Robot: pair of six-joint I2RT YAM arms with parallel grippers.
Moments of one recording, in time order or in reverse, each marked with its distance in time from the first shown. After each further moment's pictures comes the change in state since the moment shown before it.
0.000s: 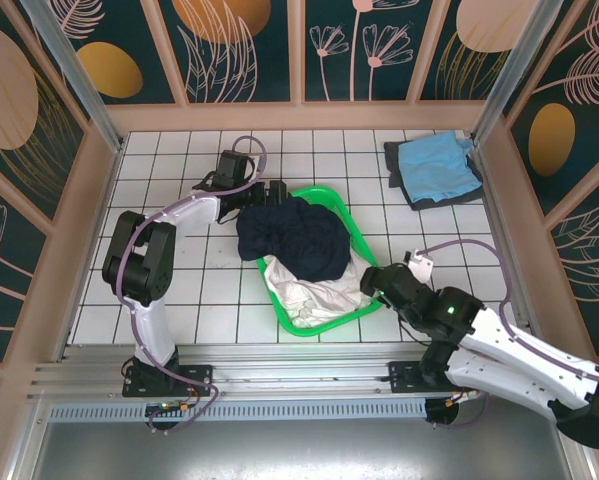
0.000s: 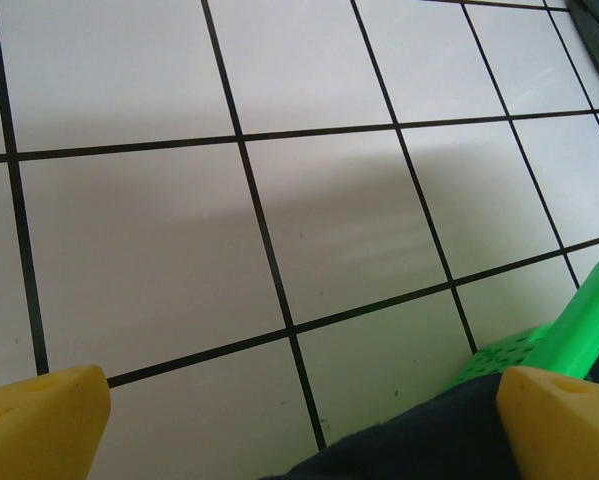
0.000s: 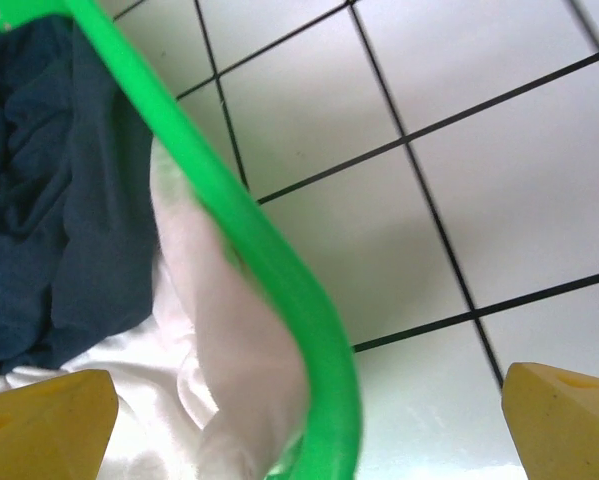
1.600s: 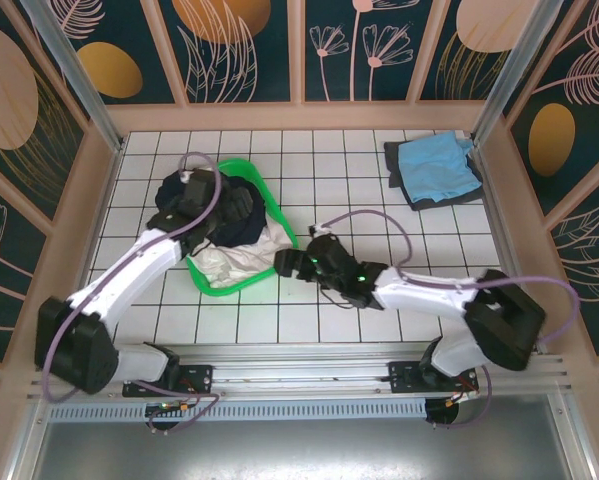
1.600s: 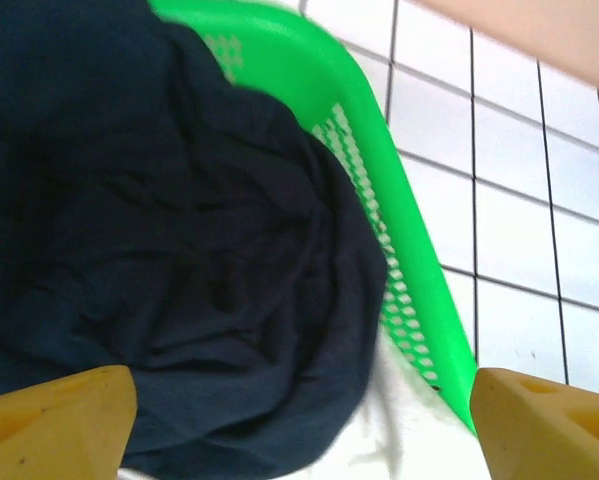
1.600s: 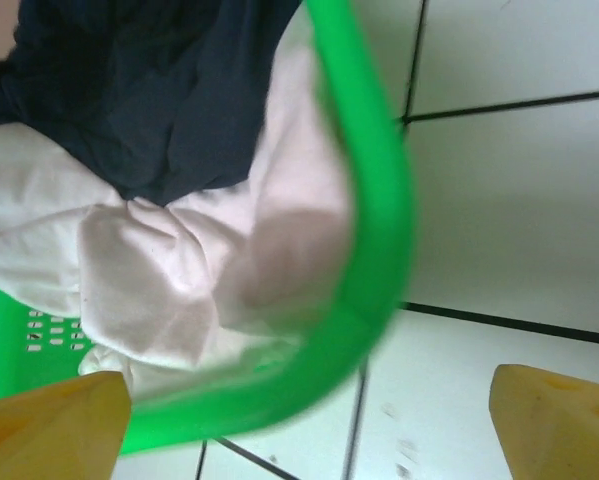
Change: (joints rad) left arm -0.095 -0.542 -0.239 -0.306 -0.380 -0.358; right arm 0.006 0.657 0.058 0.993 -0.349 -0.315
